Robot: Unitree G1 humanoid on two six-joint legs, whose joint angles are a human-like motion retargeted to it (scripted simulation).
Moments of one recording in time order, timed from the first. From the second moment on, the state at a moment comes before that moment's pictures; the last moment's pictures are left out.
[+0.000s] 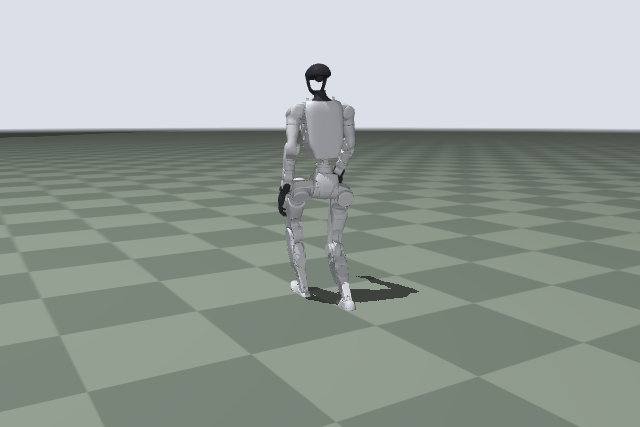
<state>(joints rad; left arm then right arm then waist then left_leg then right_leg) 0.17 0.23 -0.35 1.04 -0.06 -0.17 0.15 -0.32 -0.24 0.41 1.11 -0.23 -0.08 -0.32 0.07 -0.16 -0.14 -0.85 -0.11 0.18 0.91 -0.65 0.09 -0.46 -0.05 -0.01 1.08 -0.79 0.00</state>
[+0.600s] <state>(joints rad) -0.11 0.30 -0.32 0.95 -0.04 -0.21 0.31 -0.01 -0.22 0.36 1.27 -0.24 -0.06 -0.24 -0.08 -0.17 -0.10 -0.14 -0.29 0.16 0.64 -0.76 0.17 -0.87 -0.10 0.03 1.07 -0.59 0.13</state>
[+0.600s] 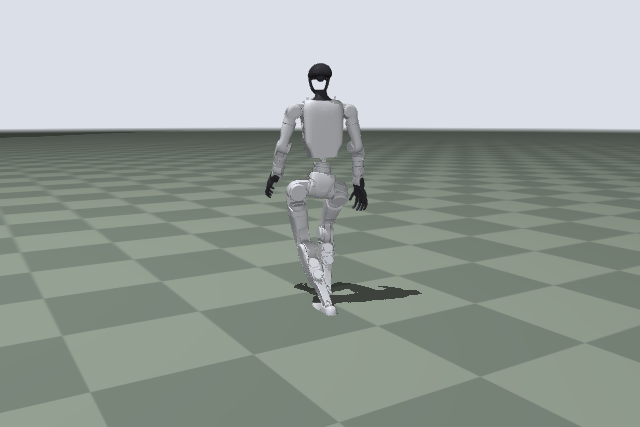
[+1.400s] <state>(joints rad) 0.09 0.24 -0.36 1.06 -0.02 -0.16 0.31 -0.16 -0.18 0.43 1.23 -0.26 -0.06 -0.27 -0.03 -0.31 -0.05 -0.45 -0.42 0.24 0.81 -0.70 0.26 -0.55 -0.39 0.11 1.76 -0.38 0.12</state>
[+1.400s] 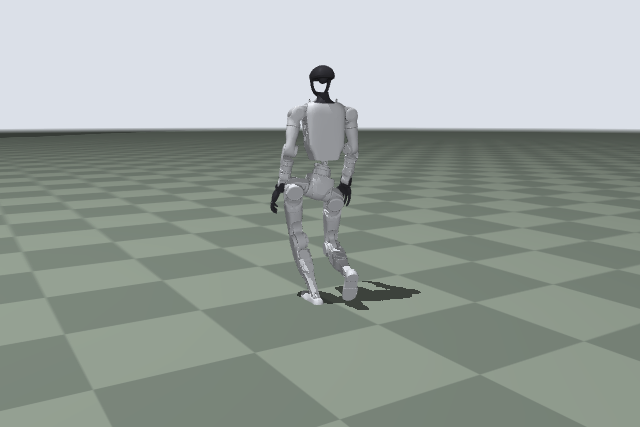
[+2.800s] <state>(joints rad) 0.29 0.18 -0.32 1.13 0.01 -0.15 0.23 -0.37 -0.28 0.39 1.02 -0.18 -0.11 -0.40 0.14 -0.12 -0.07 -0.85 -0.12 0.20 1.02 -0.69 0.15 -0.31 0.00 0.03 1.10 -0.81 0.00</state>
